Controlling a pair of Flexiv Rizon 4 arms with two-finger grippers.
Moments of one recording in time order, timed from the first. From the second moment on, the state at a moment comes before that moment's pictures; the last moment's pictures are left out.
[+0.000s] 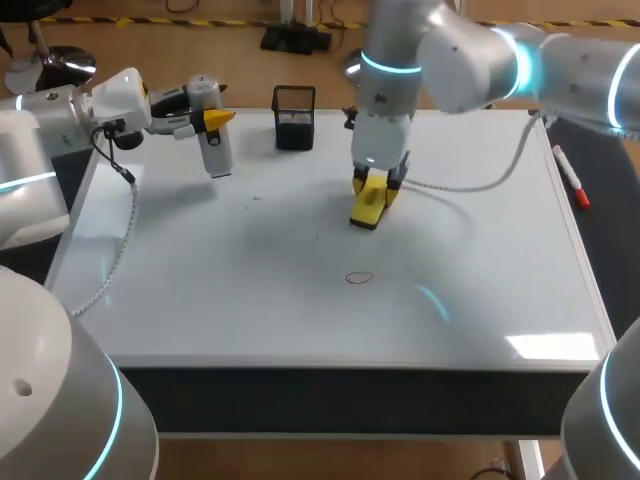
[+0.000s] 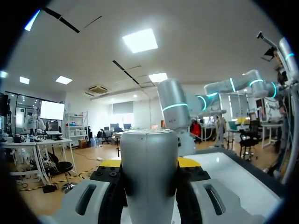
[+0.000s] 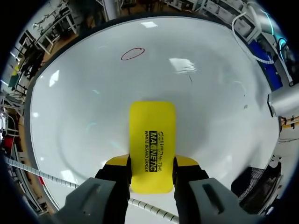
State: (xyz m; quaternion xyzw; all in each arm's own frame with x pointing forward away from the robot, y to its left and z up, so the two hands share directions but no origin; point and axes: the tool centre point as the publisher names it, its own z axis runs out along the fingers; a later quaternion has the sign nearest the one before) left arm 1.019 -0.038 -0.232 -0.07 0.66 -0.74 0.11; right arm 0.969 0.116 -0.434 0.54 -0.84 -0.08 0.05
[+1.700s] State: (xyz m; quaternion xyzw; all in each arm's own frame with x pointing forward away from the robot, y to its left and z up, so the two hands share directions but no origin) left arm 1.019 -0.039 -0.232 -0.07 0.66 -0.74 0.11; right arm 0.962 0.173 -0.382 0.61 -0.79 -0.07 0.02
